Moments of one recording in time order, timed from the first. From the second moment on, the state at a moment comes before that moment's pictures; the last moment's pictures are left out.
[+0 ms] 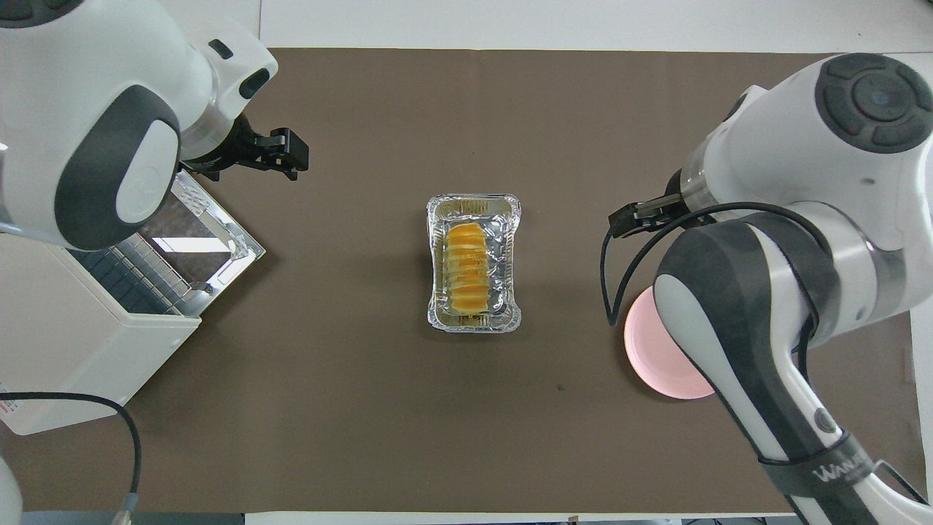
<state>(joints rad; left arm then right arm) -0.39 0.25 0.07 -1.38 0.01 1.61 -0.27 0.21 0.12 0.09 -1.73 -0.01 1.85 0.10</state>
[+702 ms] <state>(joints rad) -0.18 0.09 0.05 -1.51 0.01 1.57 -0.20 0.39 0.30 0.09 -1.75 0.00 2.01 0.40</state>
